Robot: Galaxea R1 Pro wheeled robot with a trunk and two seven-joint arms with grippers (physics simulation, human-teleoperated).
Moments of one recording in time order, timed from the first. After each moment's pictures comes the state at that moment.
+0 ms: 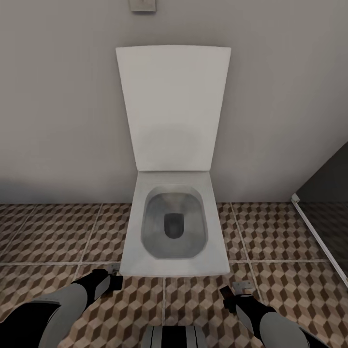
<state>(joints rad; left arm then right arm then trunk) -0.86 0.04 -0.06 0.00 0.10 0.29 0.02 -0.71 0.01 -0.56 -0.05 0.67 0.13 -0.12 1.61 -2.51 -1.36</state>
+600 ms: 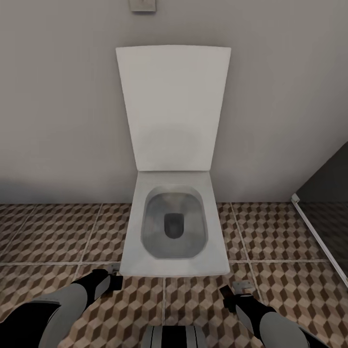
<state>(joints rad) -0.86 0.04 -0.07 0.00 0.10 0.29 0.02 -0.71 0.01 -0.56 -0.05 0.67 0.12 -0.12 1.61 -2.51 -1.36</state>
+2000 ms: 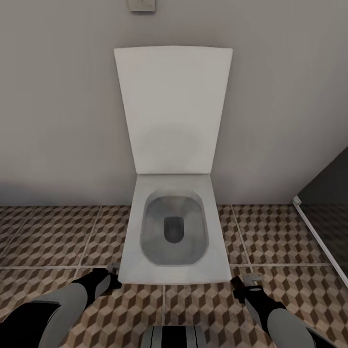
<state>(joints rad) -0.87 0.04 -0.07 -0.02 0.08 0.29 0.03 -0.71 -0.03 -0.56 -0.14 0.68 0.12 -0.12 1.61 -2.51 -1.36</state>
